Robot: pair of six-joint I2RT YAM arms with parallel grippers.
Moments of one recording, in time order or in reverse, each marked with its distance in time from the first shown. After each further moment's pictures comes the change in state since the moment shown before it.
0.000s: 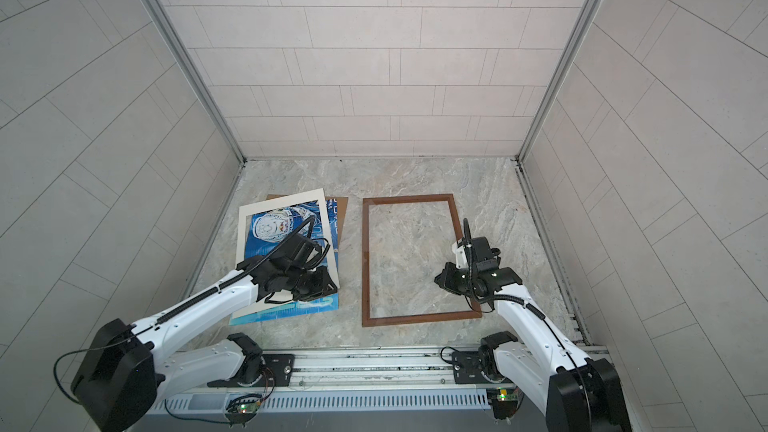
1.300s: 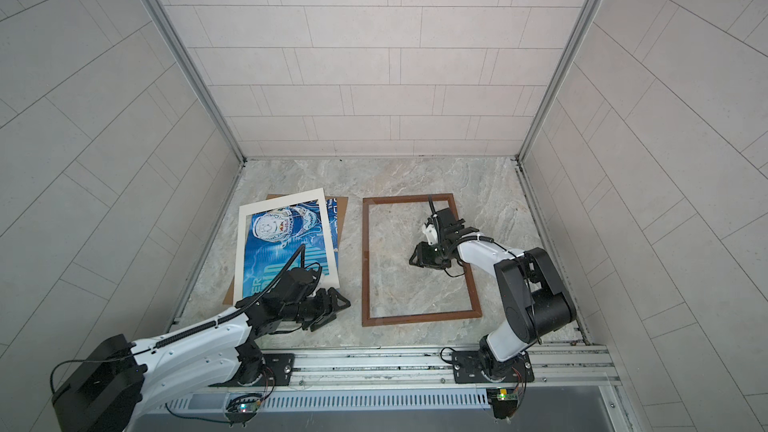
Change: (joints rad) left arm -0.164 -0.131 -0.401 0.529 -0.010 -0.433; right arm 0.108 0.571 0.285 0.143 0.024 -0.177
